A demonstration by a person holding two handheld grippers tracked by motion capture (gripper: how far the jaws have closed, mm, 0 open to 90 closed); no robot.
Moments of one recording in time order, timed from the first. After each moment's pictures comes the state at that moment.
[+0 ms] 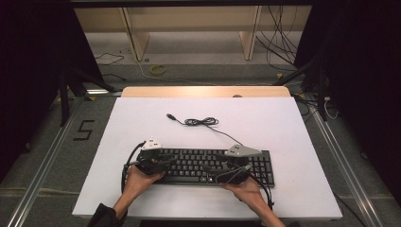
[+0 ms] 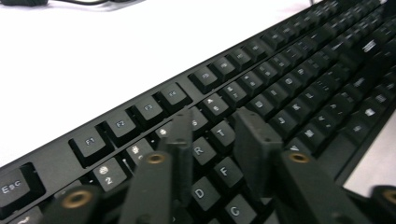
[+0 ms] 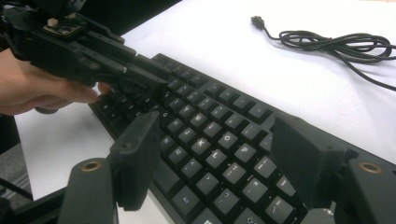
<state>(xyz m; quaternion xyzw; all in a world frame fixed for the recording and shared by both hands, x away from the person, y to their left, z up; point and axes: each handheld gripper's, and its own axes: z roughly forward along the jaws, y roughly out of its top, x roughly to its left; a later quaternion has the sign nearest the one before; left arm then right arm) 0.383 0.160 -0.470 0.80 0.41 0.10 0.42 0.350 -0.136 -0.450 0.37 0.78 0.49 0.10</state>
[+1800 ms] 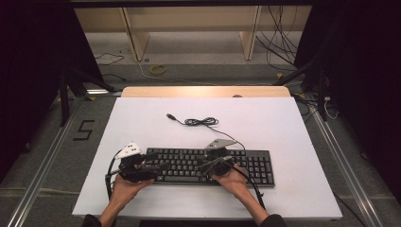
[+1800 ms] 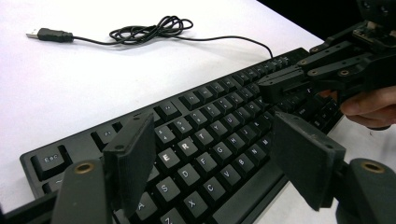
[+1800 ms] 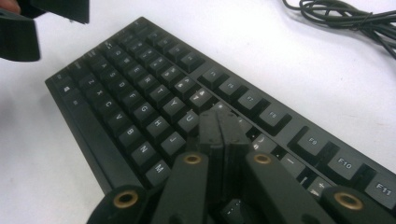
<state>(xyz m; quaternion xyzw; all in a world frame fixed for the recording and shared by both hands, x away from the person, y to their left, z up) 0.352 0.198 -0.458 0.75 0.40 0.09 0.52 0.383 -0.093 -0.465 0.36 0.83 0.42 0.10</state>
